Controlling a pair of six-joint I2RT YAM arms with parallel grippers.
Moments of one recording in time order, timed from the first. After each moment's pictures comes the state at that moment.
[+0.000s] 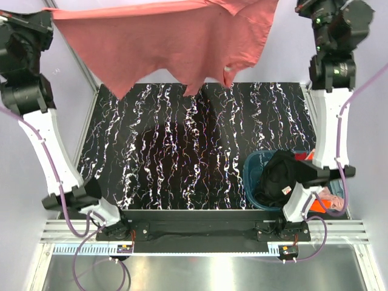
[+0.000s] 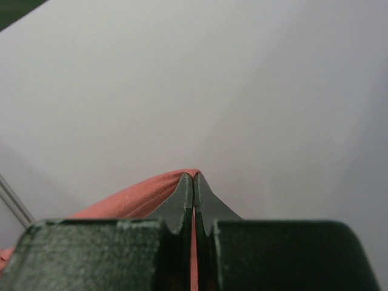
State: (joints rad) left arm 0.36 1.59 2.28 -0.43 0.19 -0.93; right arm 0.08 1.86 2.59 -0.24 -0.02 0.41
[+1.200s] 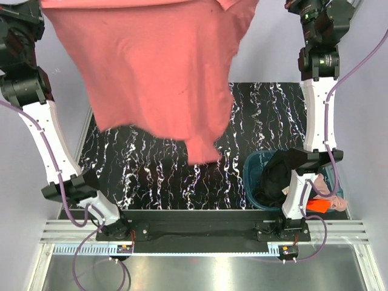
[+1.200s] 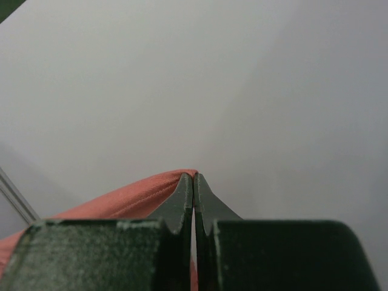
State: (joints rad) left arm 0.39 1.65 2.35 -0.34 0.13 -0.94; right arm 0.07 2.02 2.71 -0.18 -0.06 0.48
